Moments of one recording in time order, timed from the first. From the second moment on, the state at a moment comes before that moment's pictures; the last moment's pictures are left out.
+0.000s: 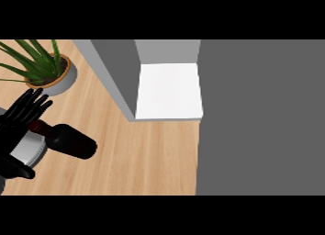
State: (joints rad) left arm -0.19 0.36 0.35 -1.18 0.27 -0.81 -0.21; right arm 0.07 -0.08 0.00 -2.38 -0.25 0.22 0.41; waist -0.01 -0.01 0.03
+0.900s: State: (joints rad) left arm -0.17 0.32 0.35 -1.05 0.13 -0.79 -0.29; right arm 0.07 -0.08 0.00 -2.38 -0.24 0.22 0.40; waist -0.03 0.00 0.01
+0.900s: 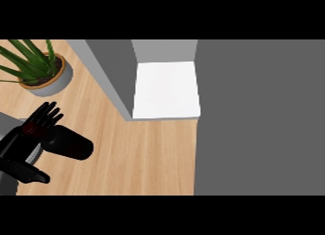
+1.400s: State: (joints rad) left arm -0.32 0.33 0.32 -0.60 -0.01 -0.69 -0.53; right arm 0.09 -0.08 0.01 -2.39 -0.23 0.22 0.40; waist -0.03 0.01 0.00
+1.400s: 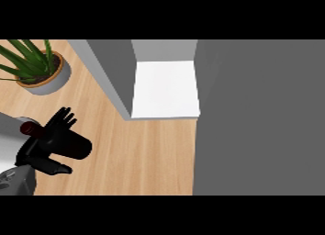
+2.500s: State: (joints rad) left arm -0.41 0.33 0.26 -0.34 -0.02 -0.70 -0.65; right arm 0.10 -0.07 0.00 -2.37 -0.21 0.24 0.36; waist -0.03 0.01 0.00
